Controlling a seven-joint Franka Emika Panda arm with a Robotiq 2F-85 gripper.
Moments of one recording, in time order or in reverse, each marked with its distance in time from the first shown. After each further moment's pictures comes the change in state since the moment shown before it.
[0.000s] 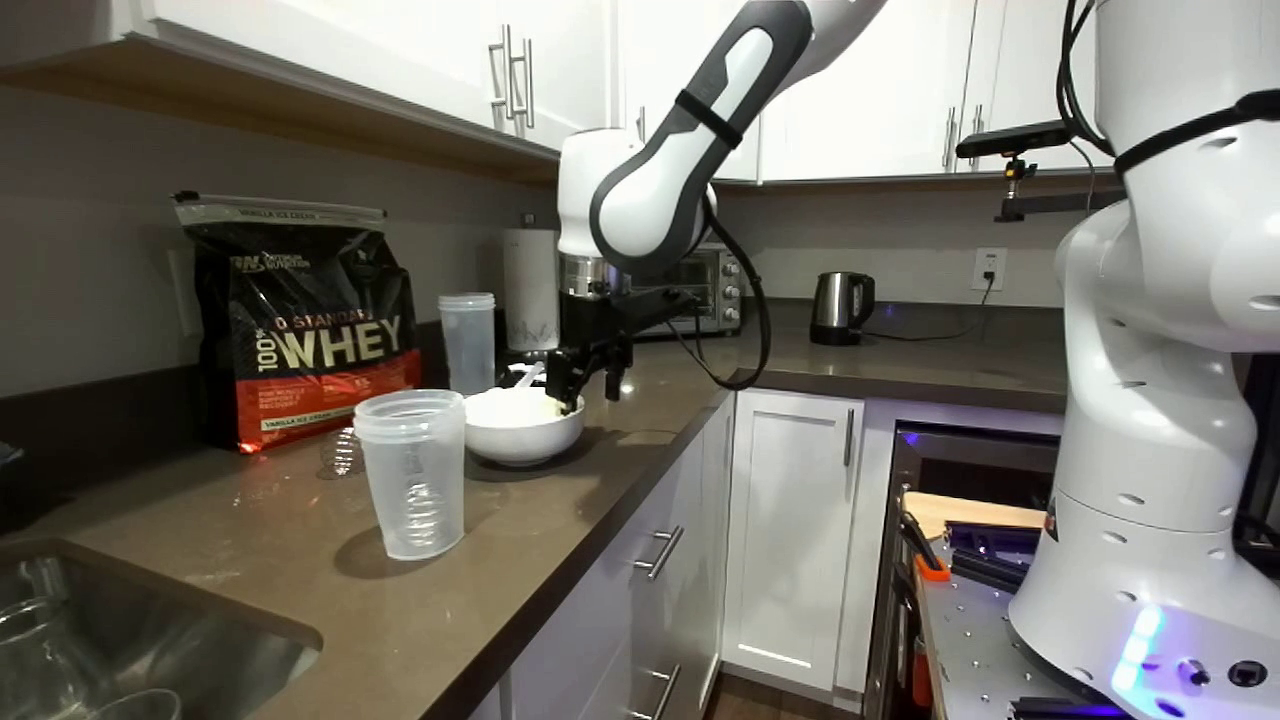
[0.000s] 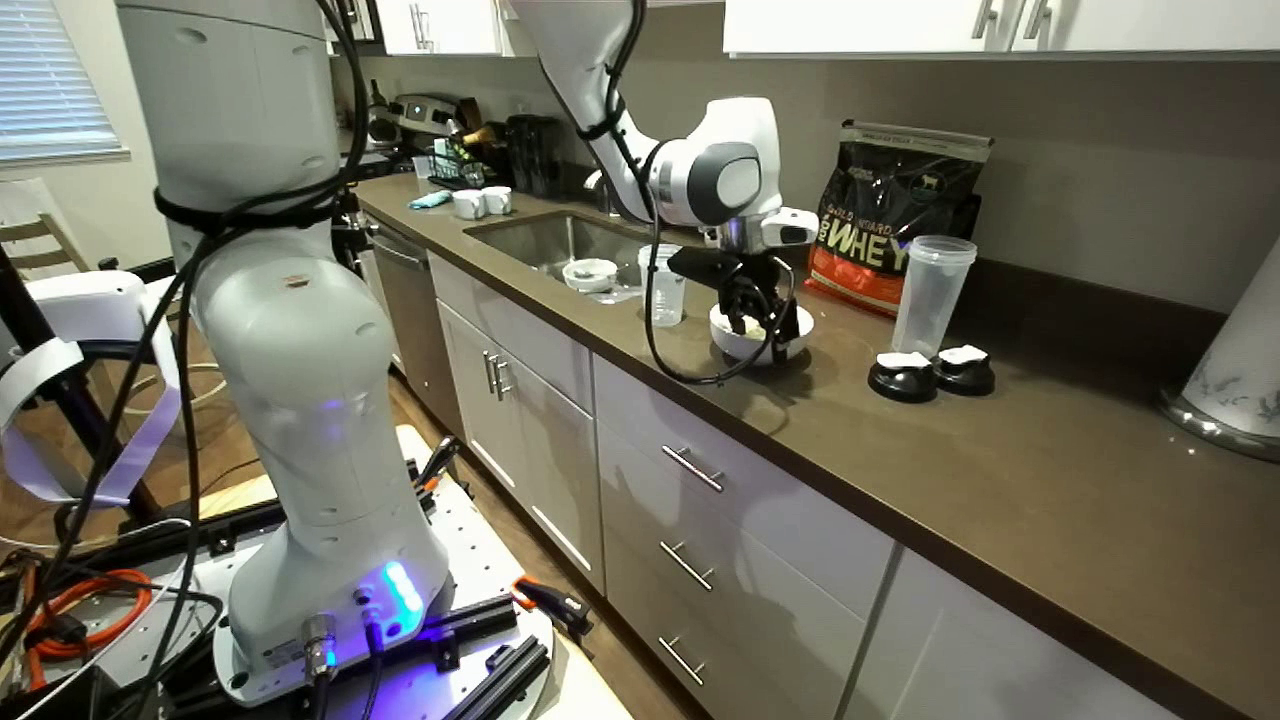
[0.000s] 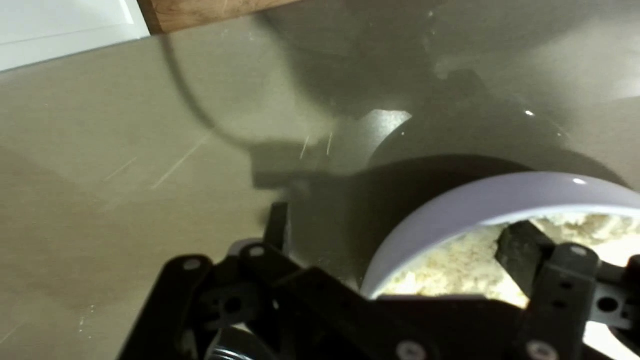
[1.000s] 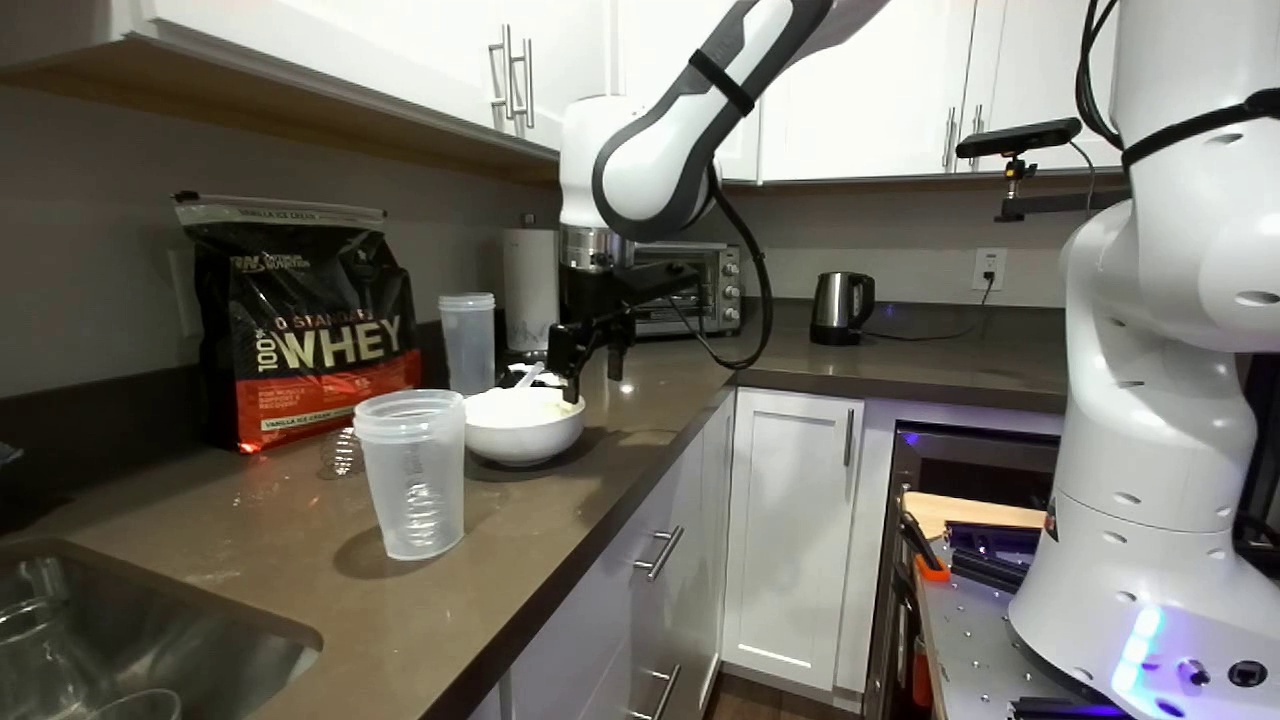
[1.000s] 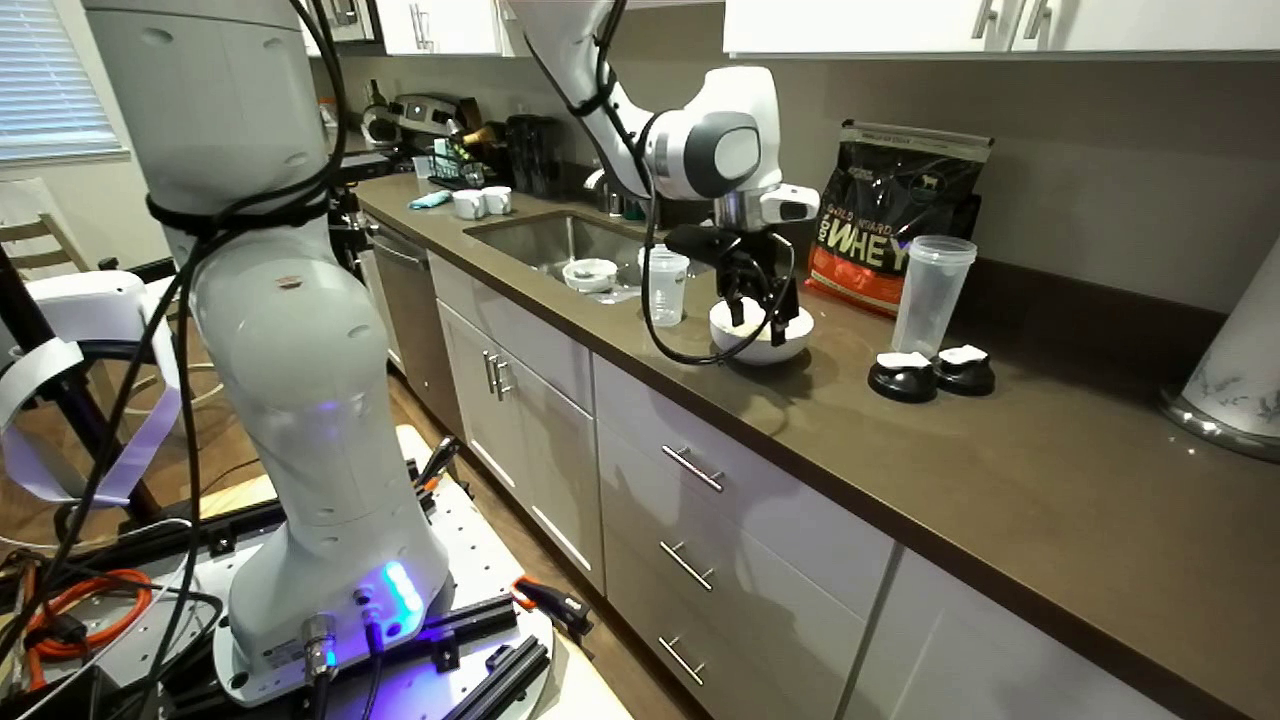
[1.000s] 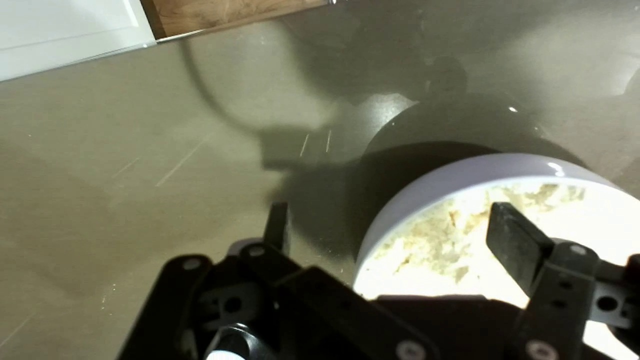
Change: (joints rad) arm -0.041 -0.073 0.047 0.000 -0.002 -0.075 0.000
